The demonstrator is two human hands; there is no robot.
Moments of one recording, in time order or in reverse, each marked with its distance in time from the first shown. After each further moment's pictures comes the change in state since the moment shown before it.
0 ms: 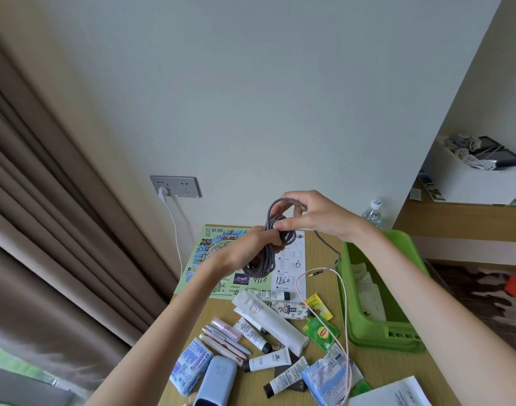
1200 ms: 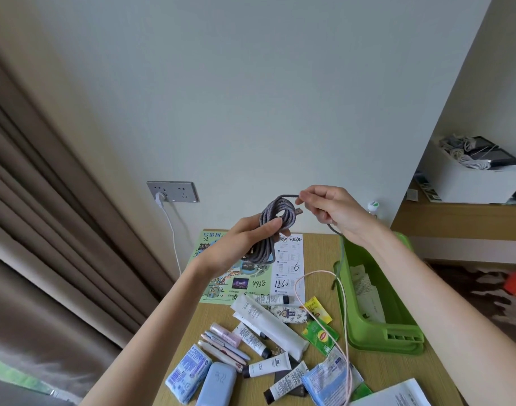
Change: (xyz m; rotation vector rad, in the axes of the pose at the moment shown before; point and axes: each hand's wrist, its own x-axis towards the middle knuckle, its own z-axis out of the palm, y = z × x) left_hand -0.012 0.014 -0.009 -0.113 0.034 0.152; right_hand -0.003 0.034 -0.026 0.375 0.249 0.042
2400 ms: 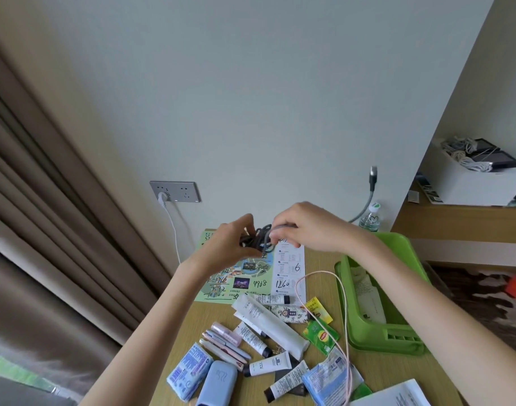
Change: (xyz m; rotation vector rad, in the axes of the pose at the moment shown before) left_hand 0.006 -0.036 -0.029 0.707 0.209 -0.011; right_hand -0.017 -0.028 0.049 -0.845 -0.308 -0.121
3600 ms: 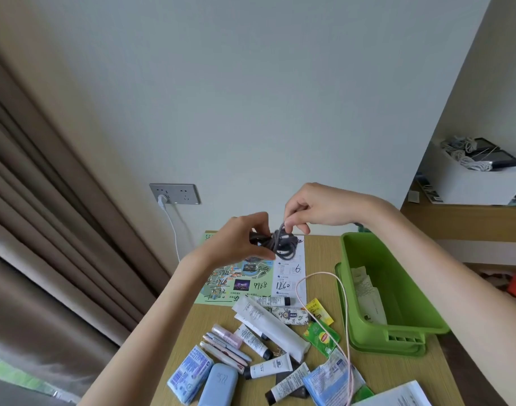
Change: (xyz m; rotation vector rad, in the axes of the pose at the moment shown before) left_hand 0.005 0.028 -0.010 -0.157 -0.117 0.136; right_hand 0.008 0.009 -0.045 0.049 -0.172 -0.007
